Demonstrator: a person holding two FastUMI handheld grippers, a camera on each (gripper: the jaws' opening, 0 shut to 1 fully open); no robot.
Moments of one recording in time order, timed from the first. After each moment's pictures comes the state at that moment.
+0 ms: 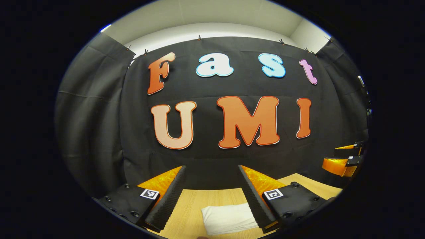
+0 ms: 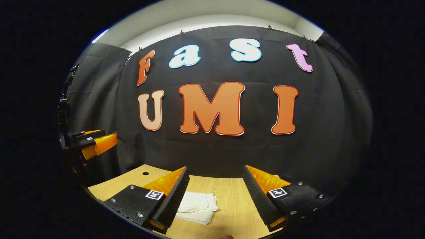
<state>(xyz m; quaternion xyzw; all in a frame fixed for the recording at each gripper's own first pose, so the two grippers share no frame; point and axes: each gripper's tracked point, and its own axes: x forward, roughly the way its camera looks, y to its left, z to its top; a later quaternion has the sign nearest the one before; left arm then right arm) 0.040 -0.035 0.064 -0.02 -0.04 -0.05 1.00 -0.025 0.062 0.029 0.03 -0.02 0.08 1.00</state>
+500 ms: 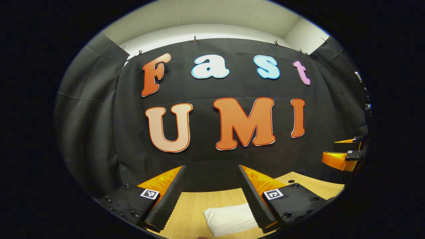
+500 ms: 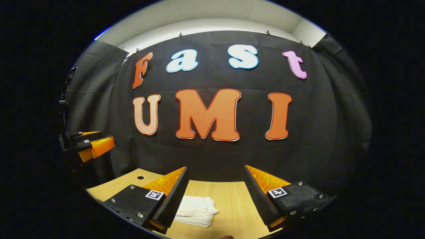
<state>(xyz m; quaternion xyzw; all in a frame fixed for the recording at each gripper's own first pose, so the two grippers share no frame) 0.043 -0.022 0.069 -0.01 -0.05 -0.08 1.00 -0.036 0.070 0.043 0.03 -0.04 0.05 1.00</state>
